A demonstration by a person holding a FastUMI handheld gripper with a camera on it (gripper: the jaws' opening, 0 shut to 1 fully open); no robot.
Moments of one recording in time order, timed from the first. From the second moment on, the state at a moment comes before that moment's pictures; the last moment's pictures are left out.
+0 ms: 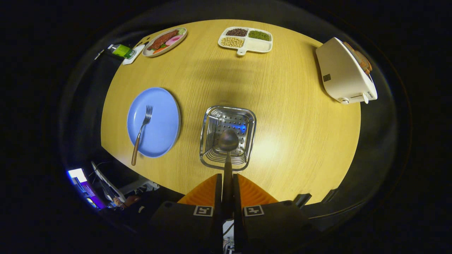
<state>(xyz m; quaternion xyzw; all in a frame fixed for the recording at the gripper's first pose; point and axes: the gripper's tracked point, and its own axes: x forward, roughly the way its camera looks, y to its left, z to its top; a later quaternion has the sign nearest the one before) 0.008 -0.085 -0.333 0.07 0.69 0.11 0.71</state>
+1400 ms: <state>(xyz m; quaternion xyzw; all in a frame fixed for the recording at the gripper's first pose) 0.024 0.182 -0.337 0.20 0.62 0.14 0.74</state>
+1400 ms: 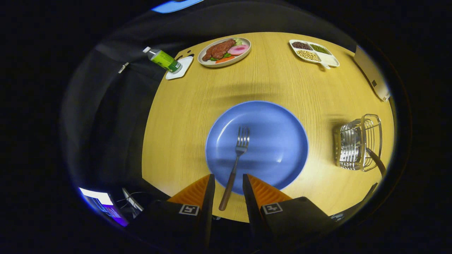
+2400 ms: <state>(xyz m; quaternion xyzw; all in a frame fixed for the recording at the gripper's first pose) 0.036 0.187 -0.375 0.20 0.63 0.12 0.74</state>
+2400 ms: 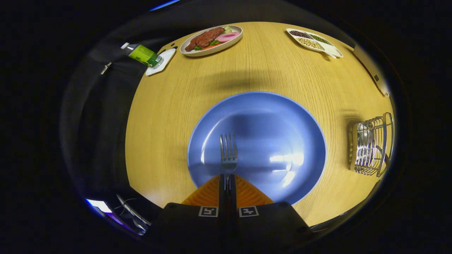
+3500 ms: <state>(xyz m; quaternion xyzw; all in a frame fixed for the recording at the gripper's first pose) 0.035 -0.057 -0.253 0.22 0.60 0.11 0.76</state>
